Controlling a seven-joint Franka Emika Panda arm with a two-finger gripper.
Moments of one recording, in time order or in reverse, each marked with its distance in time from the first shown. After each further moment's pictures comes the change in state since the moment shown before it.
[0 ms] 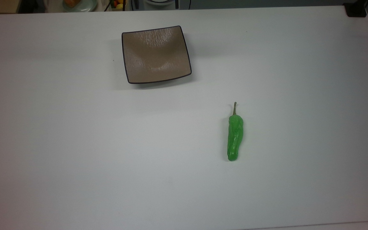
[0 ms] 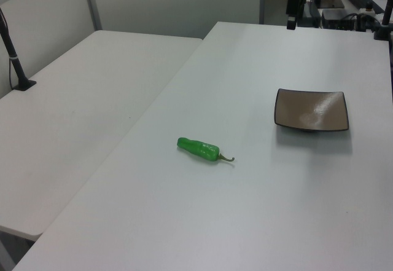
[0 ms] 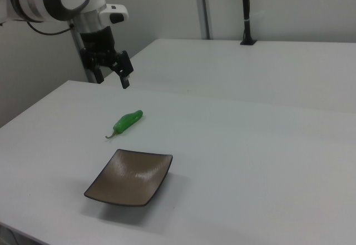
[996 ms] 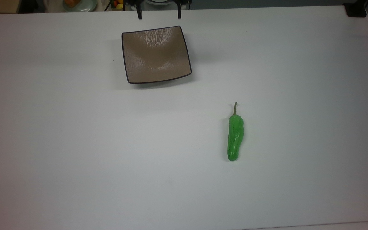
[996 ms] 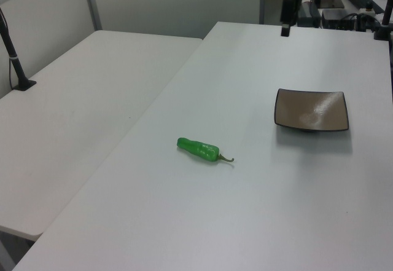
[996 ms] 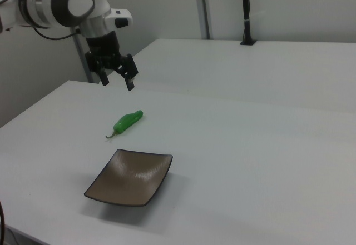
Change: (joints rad) arm 0.003 0.039 0.005 -0.005 0.000 0.063 -0.008
